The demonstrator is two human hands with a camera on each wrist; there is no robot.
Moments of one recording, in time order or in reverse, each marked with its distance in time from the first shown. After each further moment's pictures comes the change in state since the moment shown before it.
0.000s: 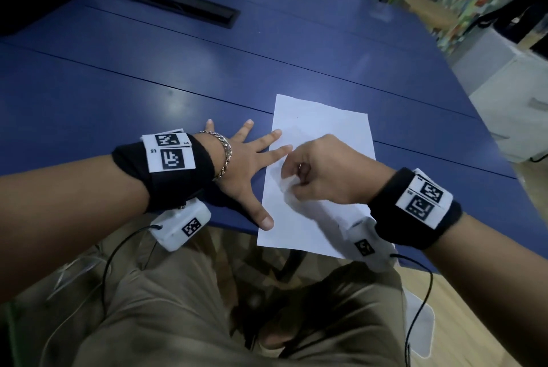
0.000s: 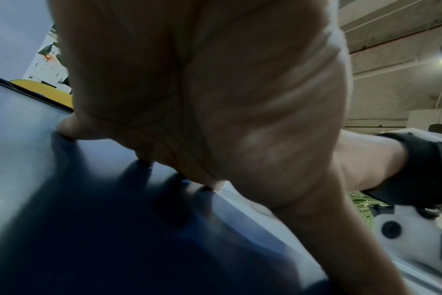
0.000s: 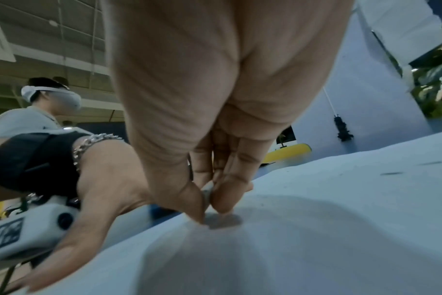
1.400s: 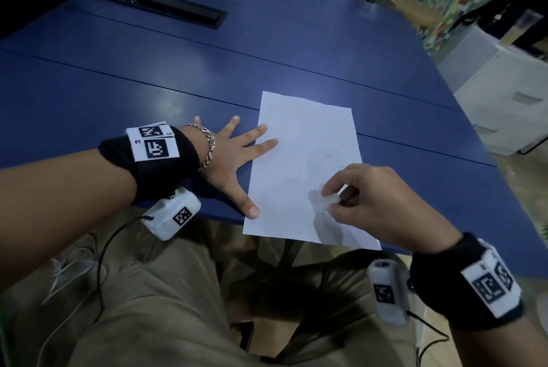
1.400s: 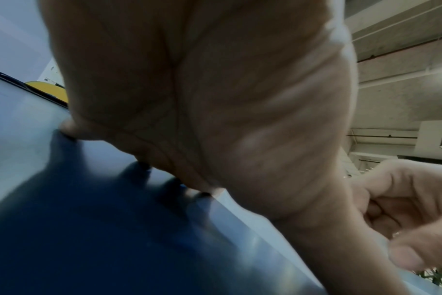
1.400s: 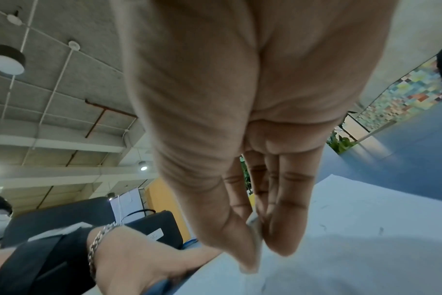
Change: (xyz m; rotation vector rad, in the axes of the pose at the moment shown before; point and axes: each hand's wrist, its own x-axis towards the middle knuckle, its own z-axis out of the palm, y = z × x) left_hand 0.001 0.000 0.000 0.025 -0.002 -0.001; right_hand -0.104 0.021 0.013 0.208 0.169 0.311
